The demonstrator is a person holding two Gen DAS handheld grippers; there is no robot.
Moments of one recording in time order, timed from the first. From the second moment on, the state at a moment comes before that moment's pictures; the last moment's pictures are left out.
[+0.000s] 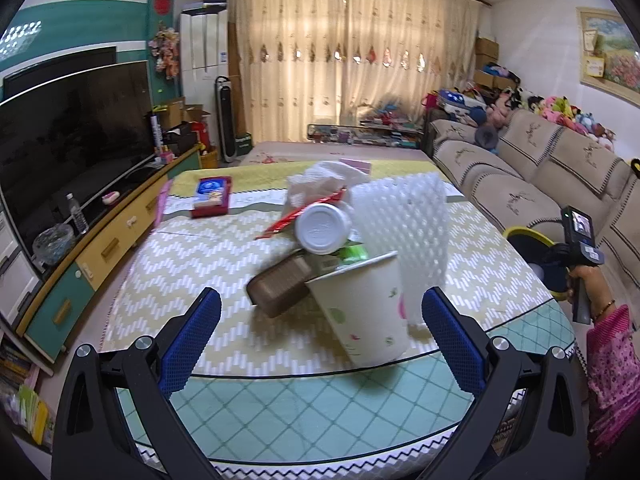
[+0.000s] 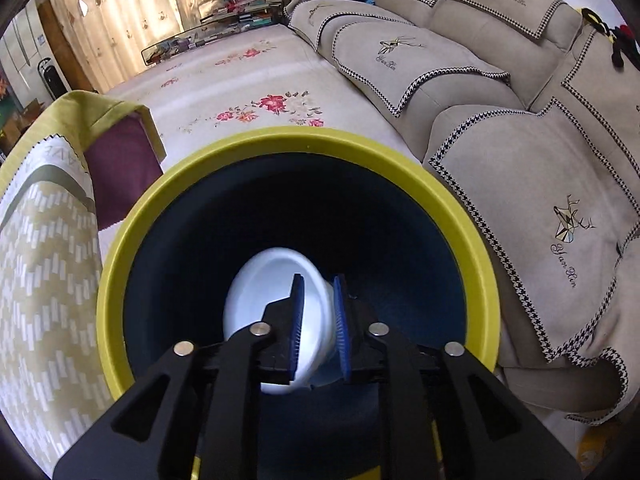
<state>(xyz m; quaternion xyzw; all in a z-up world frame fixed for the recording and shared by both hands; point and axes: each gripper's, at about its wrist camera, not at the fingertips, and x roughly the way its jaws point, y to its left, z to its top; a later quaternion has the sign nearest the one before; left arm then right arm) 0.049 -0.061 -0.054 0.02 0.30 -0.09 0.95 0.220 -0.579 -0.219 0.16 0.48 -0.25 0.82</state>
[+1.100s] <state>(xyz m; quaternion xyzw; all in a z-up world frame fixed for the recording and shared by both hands) 0.180 -0.160 -0.075 0.01 0.38 -0.12 0.92 0.128 -0.513 -0.154 0.18 0.39 -0.17 0.89</state>
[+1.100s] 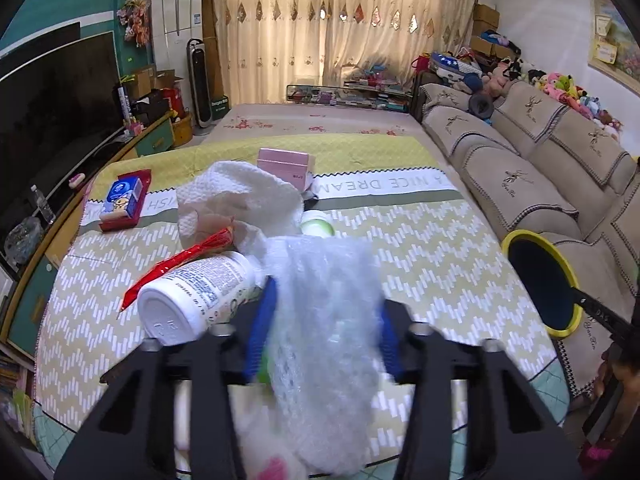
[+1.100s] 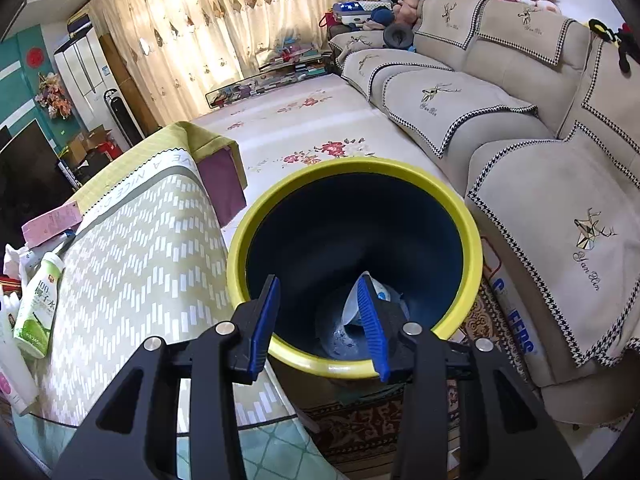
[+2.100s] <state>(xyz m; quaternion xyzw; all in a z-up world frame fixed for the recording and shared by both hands) 0.110 -0.391 -0.027 0.13 0.28 -0.41 0.86 0.062 -0.541 -0.128 0.20 0.34 -0.22 0.89</state>
